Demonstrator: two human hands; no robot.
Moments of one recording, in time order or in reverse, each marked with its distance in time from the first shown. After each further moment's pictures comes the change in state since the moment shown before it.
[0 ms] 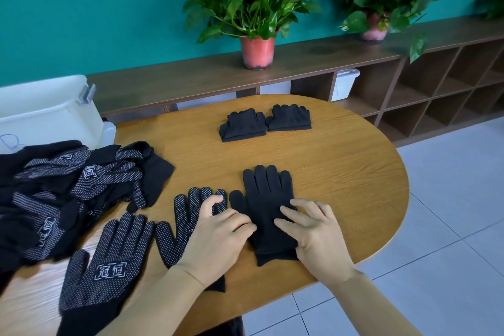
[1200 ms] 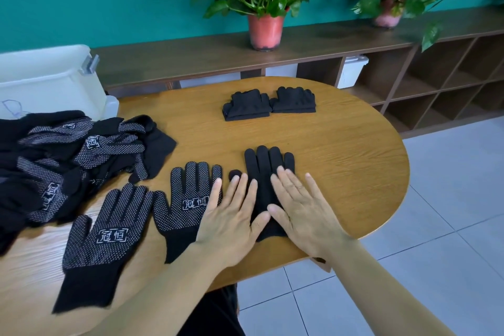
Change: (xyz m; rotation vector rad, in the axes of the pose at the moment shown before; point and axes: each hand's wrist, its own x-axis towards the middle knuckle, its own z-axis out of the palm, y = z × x) left_hand 0.007 0.041 -0.004 -0.002 -0.558 -0.419; right_hand 0.013 -0.011 -0.015 0.012 -0.644 0.148
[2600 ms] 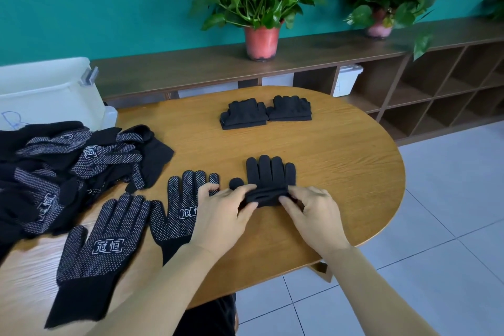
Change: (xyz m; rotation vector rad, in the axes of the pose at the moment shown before) left_hand 0.021 -0.014 0.004 -0.310 0.628 0.065; right_hand 0.007 0.013 0.013 0.405 0.617 0.152
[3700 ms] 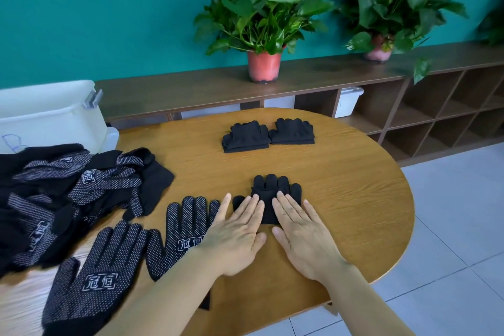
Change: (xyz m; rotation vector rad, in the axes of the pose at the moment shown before) left_hand 0.036 0.003 -0.004 0.328 -0.845 0.072; right_hand 0.024 0.004 0.017 -0.437 -0.501 -0.172
